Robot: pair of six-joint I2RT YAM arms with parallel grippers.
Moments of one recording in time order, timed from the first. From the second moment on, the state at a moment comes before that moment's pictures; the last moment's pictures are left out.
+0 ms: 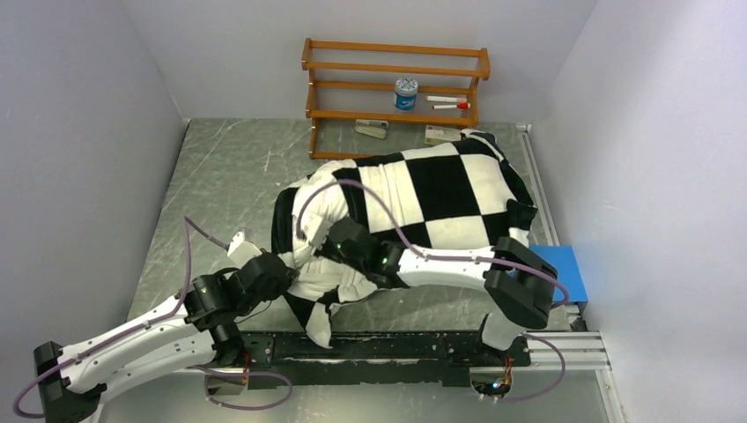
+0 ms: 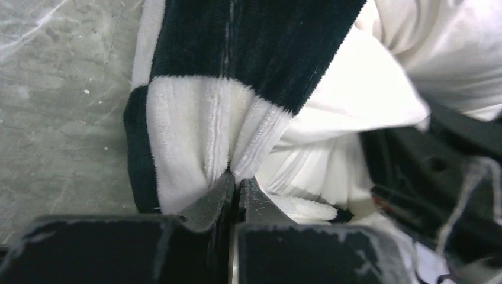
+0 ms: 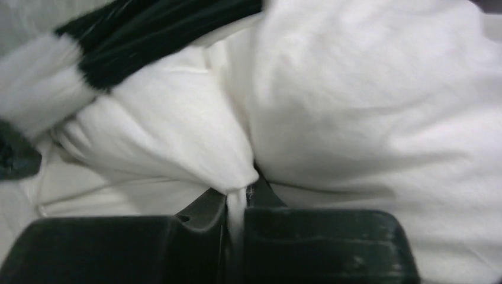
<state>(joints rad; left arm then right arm) -1.00 0.63 0.51 -0.75 -0.50 -1.49 1.15 1.64 0.93 0.28 0.27 -0.40</state>
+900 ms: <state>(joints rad) -1.01 0.80 0.57 -0.52 -0.43 -1.46 0.77 1.29 0.96 -0.17 -0.37 0.13</state>
